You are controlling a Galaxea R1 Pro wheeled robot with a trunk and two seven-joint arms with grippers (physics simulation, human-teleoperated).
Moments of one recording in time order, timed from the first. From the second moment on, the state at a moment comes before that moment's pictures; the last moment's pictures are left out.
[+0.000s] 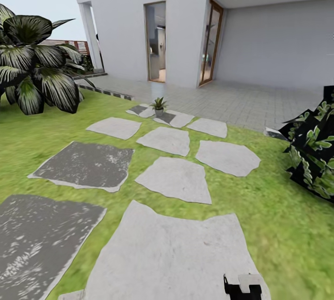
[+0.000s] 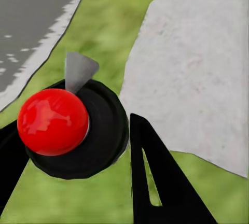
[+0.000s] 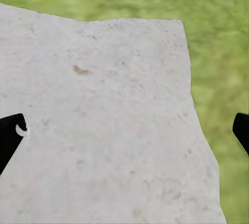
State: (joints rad) left arm -0.35 0.13 0.40 -0.10 -0.22 -0.40 0.02; right arm -0.38 0.02 -0.75 -0.17 0.84 -0.58 -0.12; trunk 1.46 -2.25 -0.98
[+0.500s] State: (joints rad) left arm -0.35 0.13 0.40 -0.10 -0.22 -0.40 0.02; right arm -0.38 0.02 -0.75 -0.17 0.84 -0.58 -0.12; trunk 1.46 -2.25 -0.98
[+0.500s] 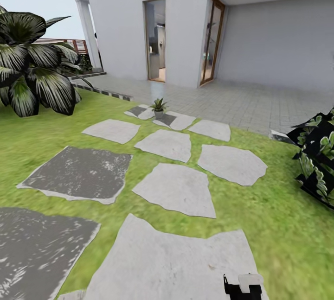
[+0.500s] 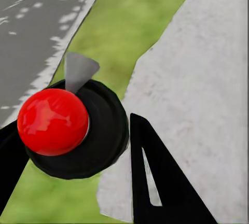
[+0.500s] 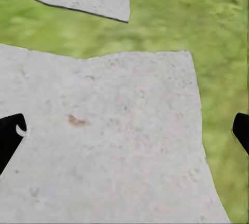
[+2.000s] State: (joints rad) left arm -0.35 0.13 0.40 -0.10 -0.22 -0.40 0.02; right arm -0.38 0.02 -0.75 -0.17 0.84 -0.58 -0.12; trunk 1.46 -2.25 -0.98
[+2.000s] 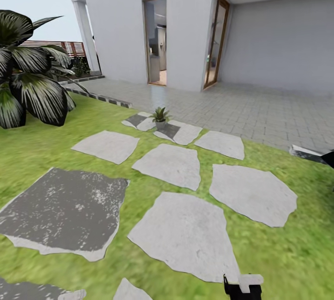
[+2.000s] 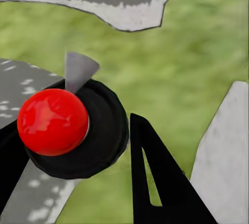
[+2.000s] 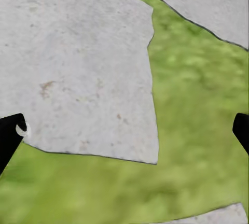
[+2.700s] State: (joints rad) left arm -0.35 0.13 0.40 -0.10 -0.22 -0.40 0.02; right arm -0.38 0.02 -0.75 -0.17 0.84 -0.58 -0.12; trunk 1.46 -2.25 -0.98
